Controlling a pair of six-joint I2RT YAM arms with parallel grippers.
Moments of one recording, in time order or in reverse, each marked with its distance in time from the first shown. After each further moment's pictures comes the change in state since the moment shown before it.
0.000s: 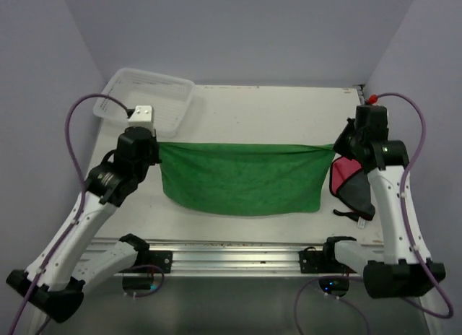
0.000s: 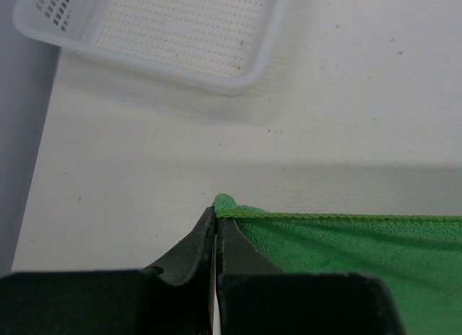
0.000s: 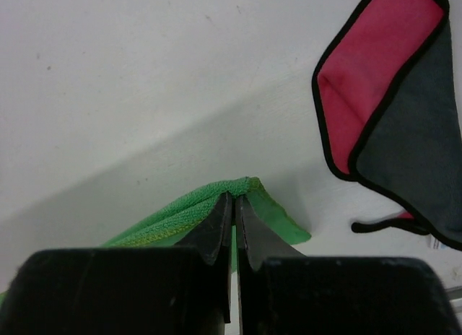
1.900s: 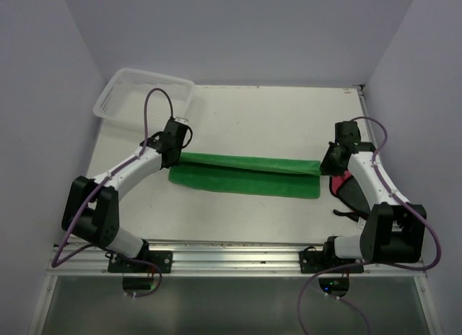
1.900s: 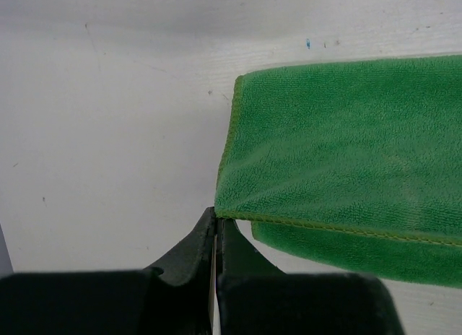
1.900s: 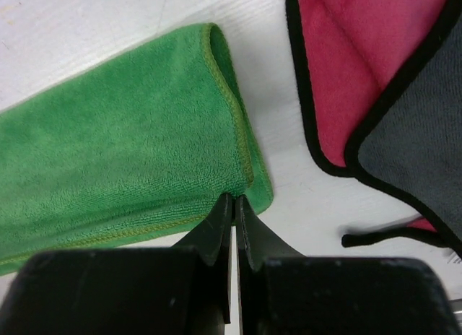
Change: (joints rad) left arm 0.096 0.648 -0.074 0.217 0.034 0.155; right arm -0.051 0.311 -0.326 0.259 -0.045 -0.062
